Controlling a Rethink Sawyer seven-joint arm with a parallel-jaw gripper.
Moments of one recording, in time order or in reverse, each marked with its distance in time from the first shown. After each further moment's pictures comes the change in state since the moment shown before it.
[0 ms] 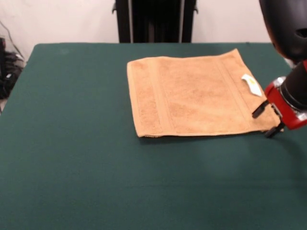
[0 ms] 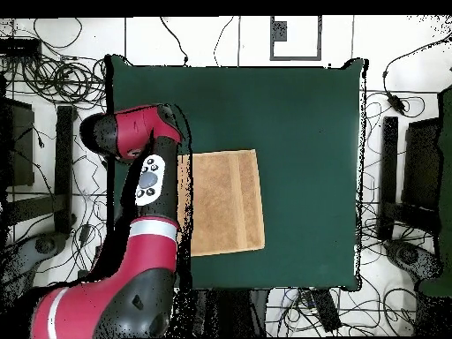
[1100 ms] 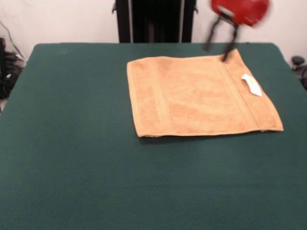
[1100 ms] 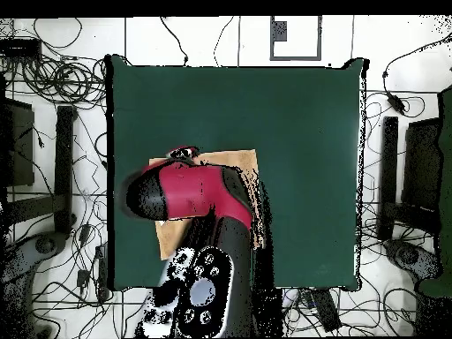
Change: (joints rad) arm -0.155 -0.687 0.048 0.776 -0.237 -0.603 -0.044
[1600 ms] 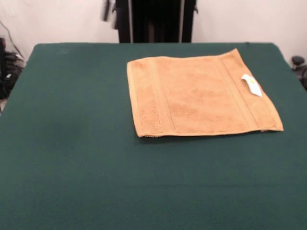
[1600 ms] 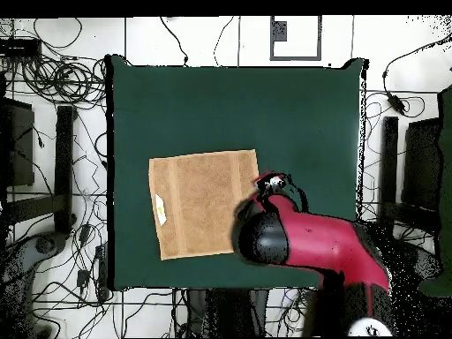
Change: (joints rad) arm -0.445 -0.239 0.184 0.273 -0.207 -0.156 -0.210
